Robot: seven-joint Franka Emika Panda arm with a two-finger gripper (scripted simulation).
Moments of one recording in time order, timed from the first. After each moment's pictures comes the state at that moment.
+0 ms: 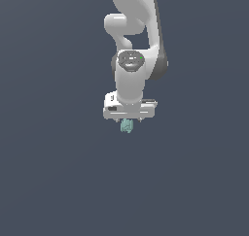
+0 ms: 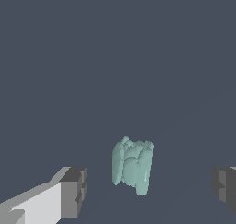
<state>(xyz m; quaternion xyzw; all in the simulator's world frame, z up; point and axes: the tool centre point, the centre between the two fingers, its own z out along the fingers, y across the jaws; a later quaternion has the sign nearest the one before) -0.010 0.018 0.154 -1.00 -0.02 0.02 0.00</state>
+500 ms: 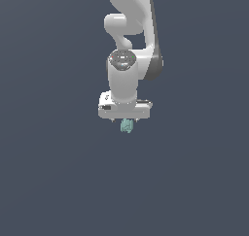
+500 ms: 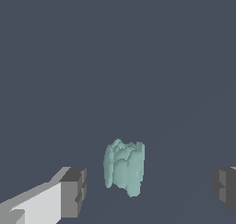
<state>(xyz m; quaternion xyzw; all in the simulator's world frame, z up) -0.009 0.001 0.155 -1.00 0.01 0.01 0.01</state>
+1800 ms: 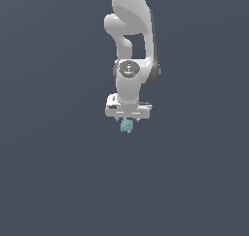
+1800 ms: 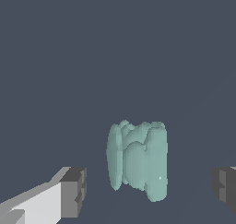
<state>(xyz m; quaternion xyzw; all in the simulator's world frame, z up) -0.054 0.014 0.095 -1.00 0.04 0.00 0.00</state>
